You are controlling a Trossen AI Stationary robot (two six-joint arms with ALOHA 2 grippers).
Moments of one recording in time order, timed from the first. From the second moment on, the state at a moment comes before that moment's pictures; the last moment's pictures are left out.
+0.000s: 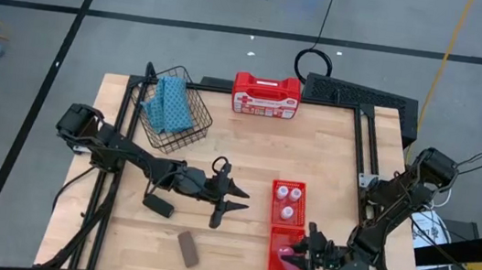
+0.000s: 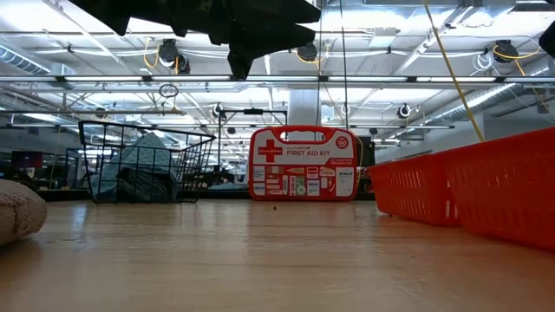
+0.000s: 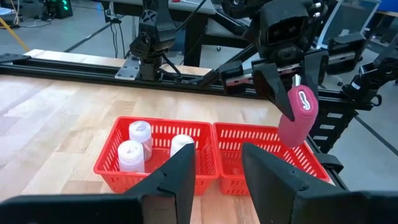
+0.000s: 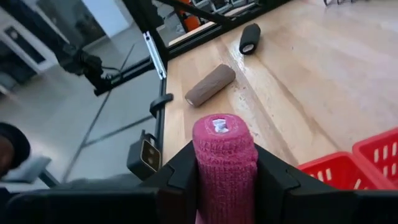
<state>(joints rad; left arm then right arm) -0.28 1.66 0.87 0.59 -0.16 -0.19 0.99 1.51 0.66 0.39 0.86 0.89</state>
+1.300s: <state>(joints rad) -0.28 1.66 0.87 0.59 -0.16 -0.19 0.98 1.64 0.66 0.42 0.81 0.88</state>
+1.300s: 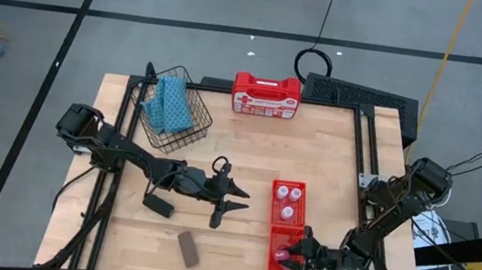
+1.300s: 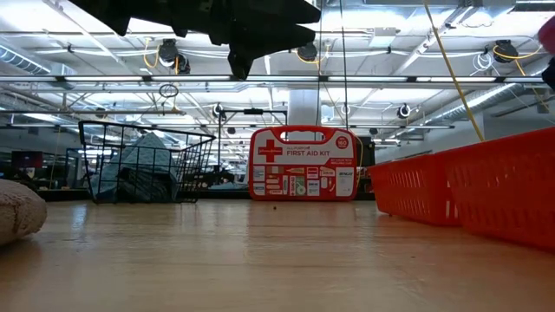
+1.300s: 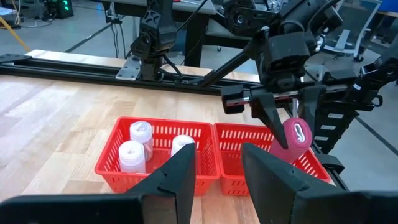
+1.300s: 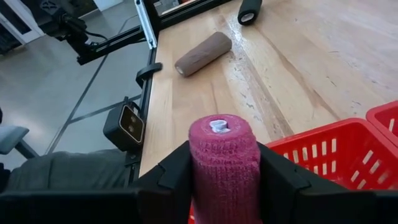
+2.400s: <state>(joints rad) -0.28 1.66 0.87 0.59 -0.16 -0.19 0.93 1.57 0.66 0.42 0.81 0.66</state>
